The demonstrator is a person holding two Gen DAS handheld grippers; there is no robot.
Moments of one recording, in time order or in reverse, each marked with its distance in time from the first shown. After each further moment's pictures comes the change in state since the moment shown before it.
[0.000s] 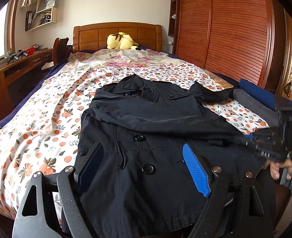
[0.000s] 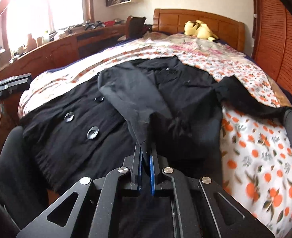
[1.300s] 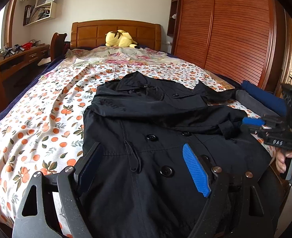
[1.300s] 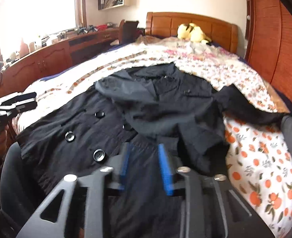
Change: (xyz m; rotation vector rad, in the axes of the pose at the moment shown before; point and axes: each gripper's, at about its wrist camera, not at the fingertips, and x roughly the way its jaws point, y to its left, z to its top) left arm 0.025 0.043 -0.007 -0.022 0.003 -0.052; right arm -0.022 0.013 0.053 0.036 -0.068 -0.074
